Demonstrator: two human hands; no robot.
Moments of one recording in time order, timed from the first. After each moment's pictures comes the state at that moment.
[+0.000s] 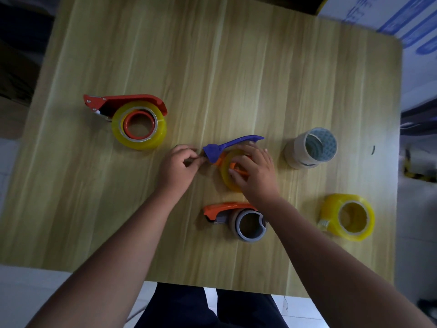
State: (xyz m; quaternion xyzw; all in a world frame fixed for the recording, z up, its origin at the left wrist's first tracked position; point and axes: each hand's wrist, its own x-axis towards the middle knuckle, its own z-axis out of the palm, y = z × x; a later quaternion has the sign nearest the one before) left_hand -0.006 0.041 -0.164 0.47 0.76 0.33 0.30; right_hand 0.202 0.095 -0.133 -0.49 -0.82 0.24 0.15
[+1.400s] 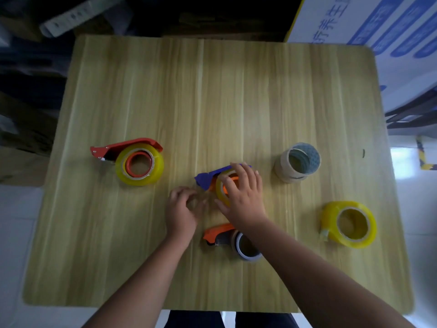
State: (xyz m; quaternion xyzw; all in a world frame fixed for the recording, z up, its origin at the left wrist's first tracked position) left_hand 0.024 0.012 -0.159 0.46 0.80 0.29 0.26; right_hand 0.186 0.081 -0.115 -0.52 -0.84 0.17 0.07
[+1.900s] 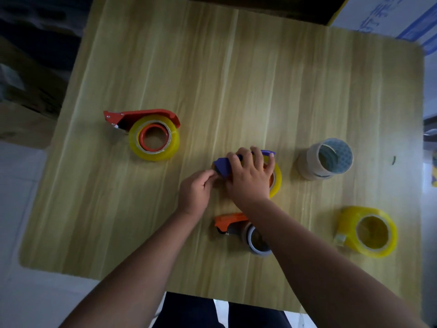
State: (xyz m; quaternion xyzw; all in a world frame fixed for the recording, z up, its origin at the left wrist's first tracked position) left_hand 0.019 0.024 -0.168 0.52 0.75 0.35 0.21; right_hand 0.149 0.094 -0.141 -0.52 -0.85 0.11 0.00
